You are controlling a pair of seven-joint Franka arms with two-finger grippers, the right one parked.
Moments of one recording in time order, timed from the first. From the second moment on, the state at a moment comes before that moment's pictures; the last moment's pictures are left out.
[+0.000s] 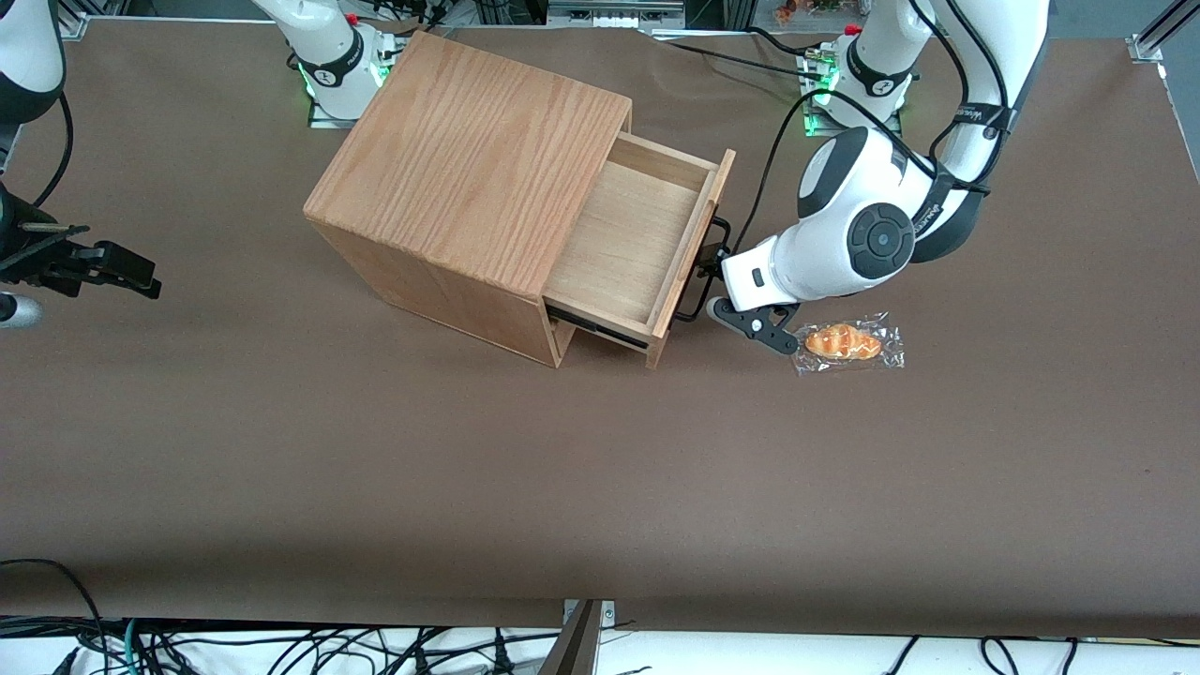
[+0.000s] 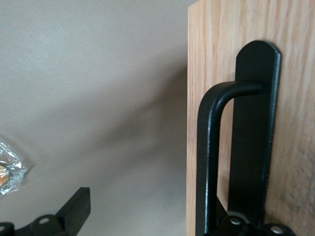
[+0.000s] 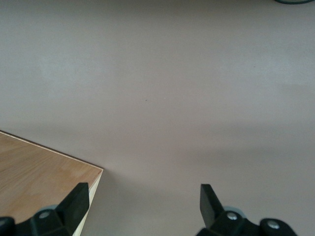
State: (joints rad) arm -0.17 0.36 -0.30 -1.76 -0.26 1.96 0.07
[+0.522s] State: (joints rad) arm -0.16 0.34 -0.29 -1.75 -0.30 1.96 0.09
